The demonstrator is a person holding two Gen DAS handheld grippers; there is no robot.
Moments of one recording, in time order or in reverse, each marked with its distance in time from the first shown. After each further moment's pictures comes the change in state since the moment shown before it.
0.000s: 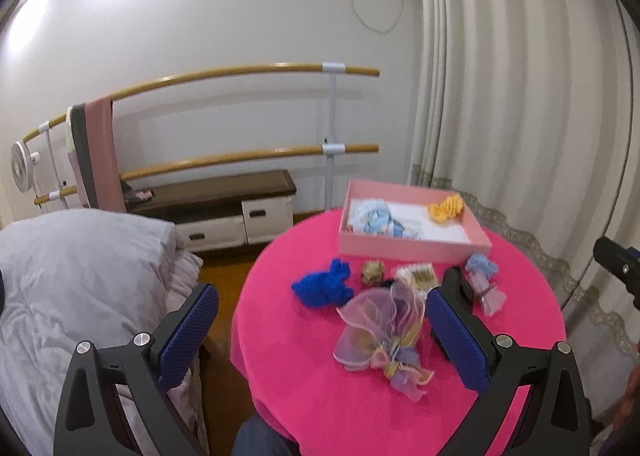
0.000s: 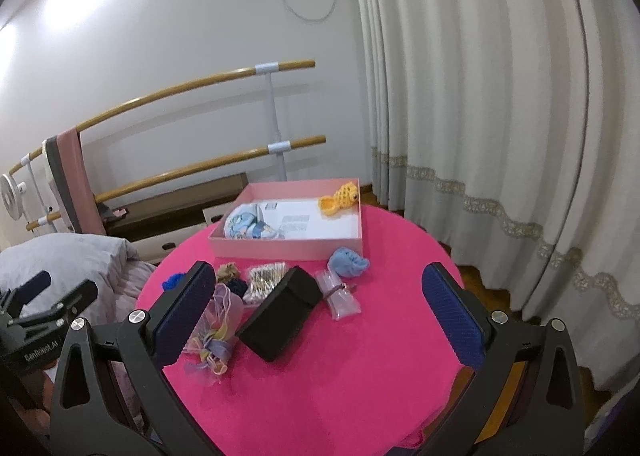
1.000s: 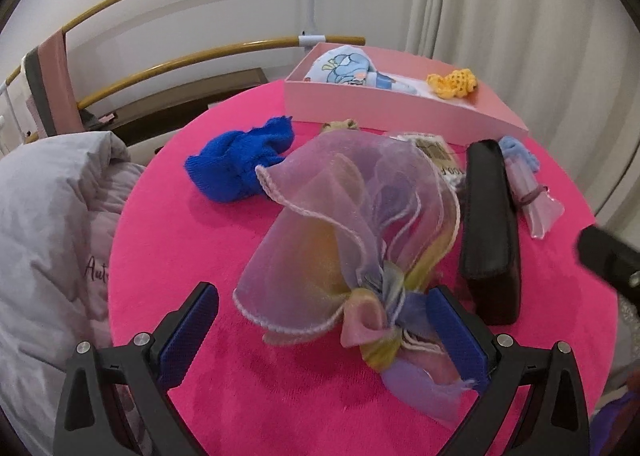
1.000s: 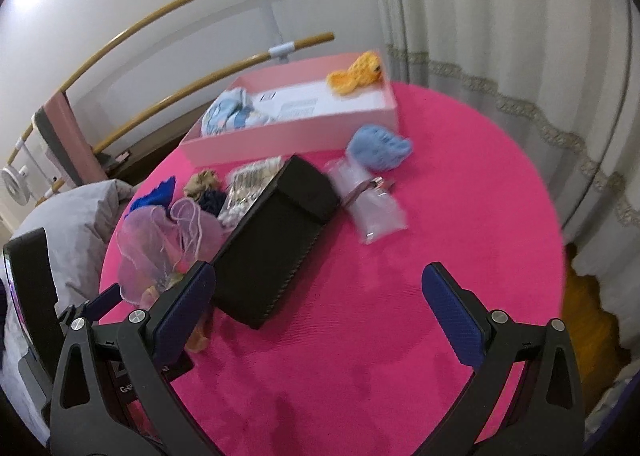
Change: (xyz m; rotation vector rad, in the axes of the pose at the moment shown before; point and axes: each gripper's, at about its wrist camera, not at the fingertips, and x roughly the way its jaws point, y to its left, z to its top) left arm 0.222 -0.055 -0.039 0.020 0.340 -0.045; right arm 0.136 -0.002 -0.066 0.093 0.343 0.097
